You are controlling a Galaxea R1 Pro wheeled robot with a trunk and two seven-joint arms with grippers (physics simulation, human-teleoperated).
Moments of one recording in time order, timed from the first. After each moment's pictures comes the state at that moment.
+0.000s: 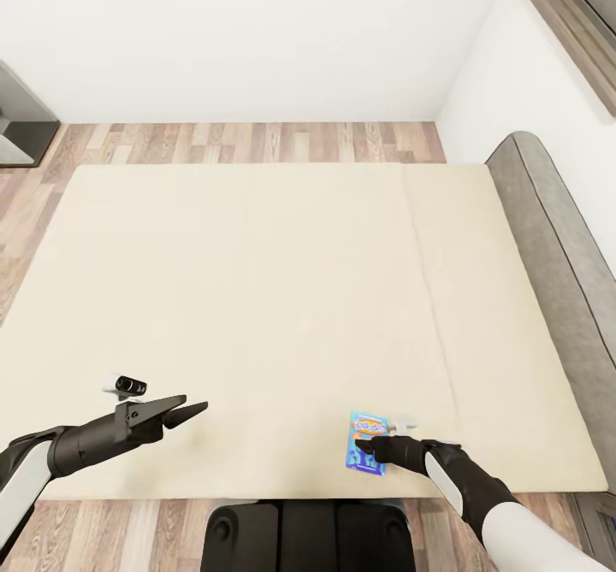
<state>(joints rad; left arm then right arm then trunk) -0.26 0.42 0.04 -1.46 0.99 1.02 -1.09 -0.63 -0.09 0.25 -0.48 -0.35 0.31 0.41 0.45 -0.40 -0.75</state>
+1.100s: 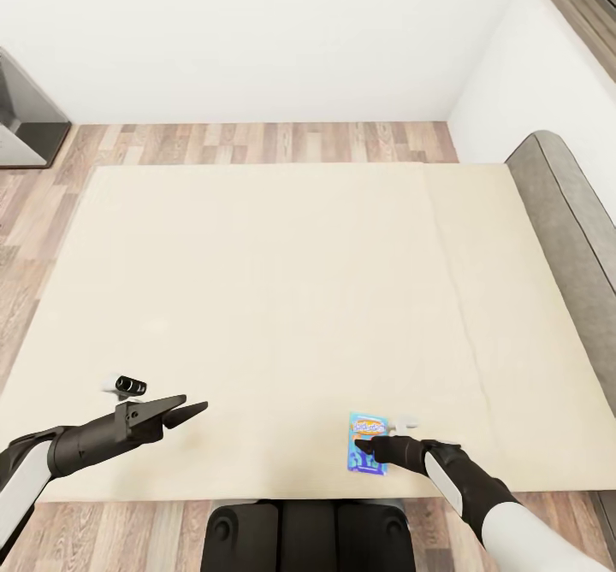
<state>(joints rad) -0.26 0.42 0.04 -1.46 0.99 1.02 -1.09 -0.63 -0.09 0.25 -0.48 -0.35 0.31 0.41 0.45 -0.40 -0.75</state>
